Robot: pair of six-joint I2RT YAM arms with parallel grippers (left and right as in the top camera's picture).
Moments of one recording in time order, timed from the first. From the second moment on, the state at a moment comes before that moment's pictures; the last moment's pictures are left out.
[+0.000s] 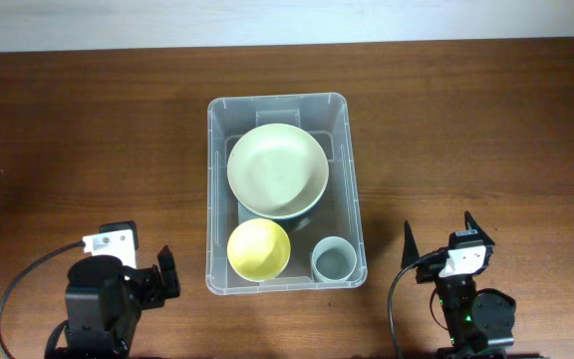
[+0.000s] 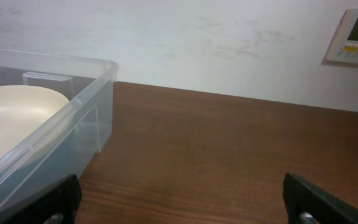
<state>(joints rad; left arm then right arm) -0.06 0.53 0.77 -0.98 -0.15 -0.12 0.05 0.01 0.01 -0.07 -0.04 -0.09</state>
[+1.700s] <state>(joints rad) -0.04 0.03 0.17 -0.32 -0.11 0.07 0.05 0.01 0.01 -0.07 -0.04 -0.09</state>
